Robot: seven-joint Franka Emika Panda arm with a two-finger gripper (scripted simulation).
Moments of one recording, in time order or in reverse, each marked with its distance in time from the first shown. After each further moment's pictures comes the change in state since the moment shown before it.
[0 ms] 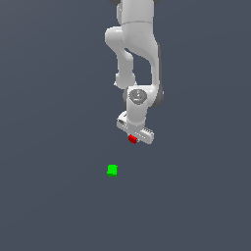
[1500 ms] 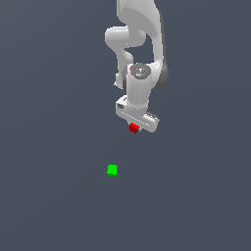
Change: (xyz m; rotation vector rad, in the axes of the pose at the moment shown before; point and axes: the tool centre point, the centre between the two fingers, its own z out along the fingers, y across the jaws) arm 0.000 0.001 -0.098 0.000 0.001 0.001
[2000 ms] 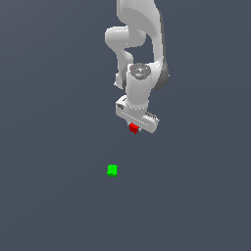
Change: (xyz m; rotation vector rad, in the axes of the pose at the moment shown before) arm 0.002 0.000 -0.001 -0.001 -0.001 0.000
